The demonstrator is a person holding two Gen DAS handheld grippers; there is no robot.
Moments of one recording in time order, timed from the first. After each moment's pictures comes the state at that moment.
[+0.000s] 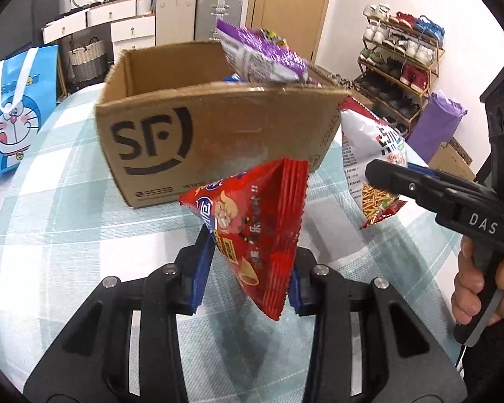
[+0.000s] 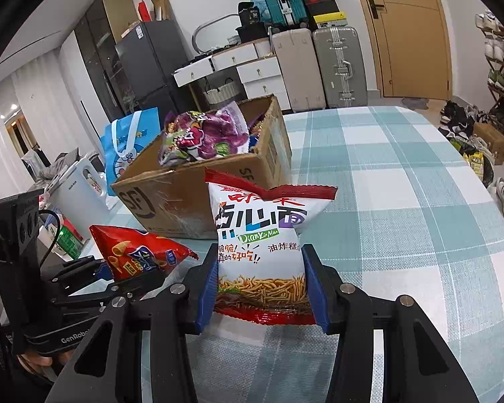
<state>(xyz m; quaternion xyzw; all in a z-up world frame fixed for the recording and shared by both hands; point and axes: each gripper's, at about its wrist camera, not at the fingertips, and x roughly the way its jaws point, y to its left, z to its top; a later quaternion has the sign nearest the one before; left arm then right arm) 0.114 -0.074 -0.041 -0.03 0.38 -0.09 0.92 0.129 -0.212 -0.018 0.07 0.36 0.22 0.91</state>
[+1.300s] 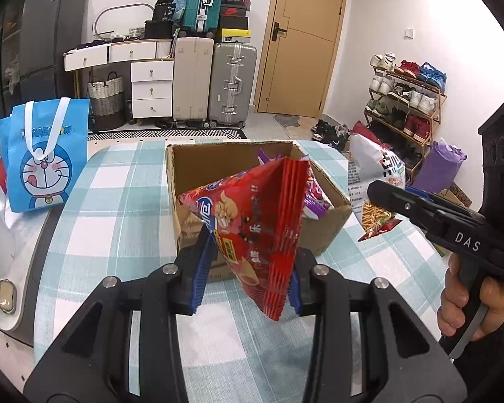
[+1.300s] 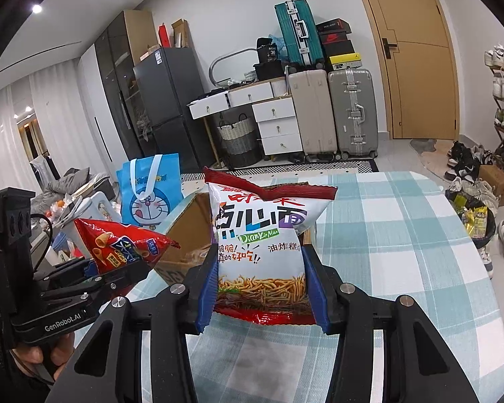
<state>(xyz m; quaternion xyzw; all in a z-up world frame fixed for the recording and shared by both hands) 0.055 -0.011 0.107 -0.05 0.29 -0.06 0.95 0.143 -0.180 0.067 0.06 0.28 0.23 0.93</state>
